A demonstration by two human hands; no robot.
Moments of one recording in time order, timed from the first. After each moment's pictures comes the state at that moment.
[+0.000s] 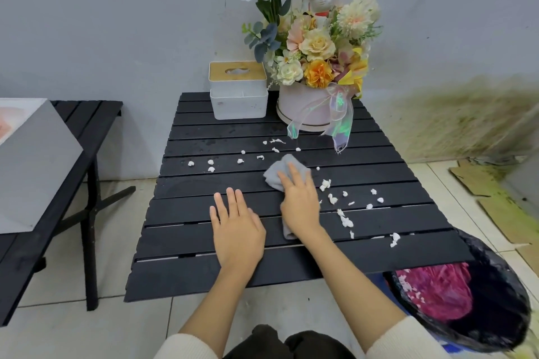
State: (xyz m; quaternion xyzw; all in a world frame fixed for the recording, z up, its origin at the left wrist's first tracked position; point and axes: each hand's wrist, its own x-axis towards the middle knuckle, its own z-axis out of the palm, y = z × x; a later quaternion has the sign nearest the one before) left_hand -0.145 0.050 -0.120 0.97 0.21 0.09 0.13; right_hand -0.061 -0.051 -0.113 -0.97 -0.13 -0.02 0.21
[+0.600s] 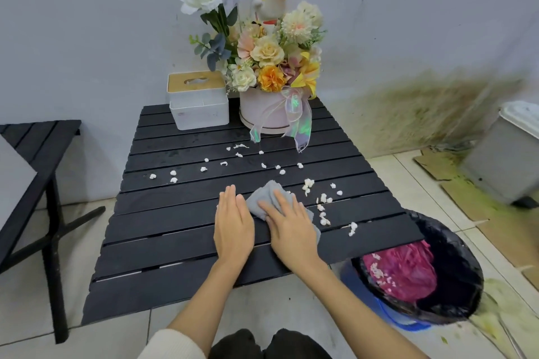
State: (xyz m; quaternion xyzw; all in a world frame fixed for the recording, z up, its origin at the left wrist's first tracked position) left_hand -0.129 -0.003 -0.093 0.86 0.19 0.12 0.45; right_hand -0.117 -0.115 -0.116 -0.97 -0.15 -0.05 0.20
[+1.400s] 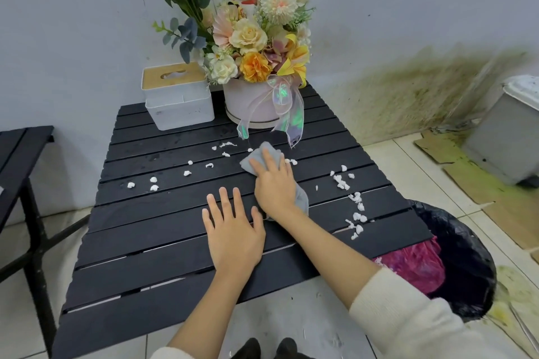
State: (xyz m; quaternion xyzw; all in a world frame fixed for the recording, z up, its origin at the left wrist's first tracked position) left_hand -0.107 -0.016 -0.127 0.98 0.15 0.07 0.11; right_hand -0.011 -0.088 -0.112 -0.97 -0.11 -0.04 0.19
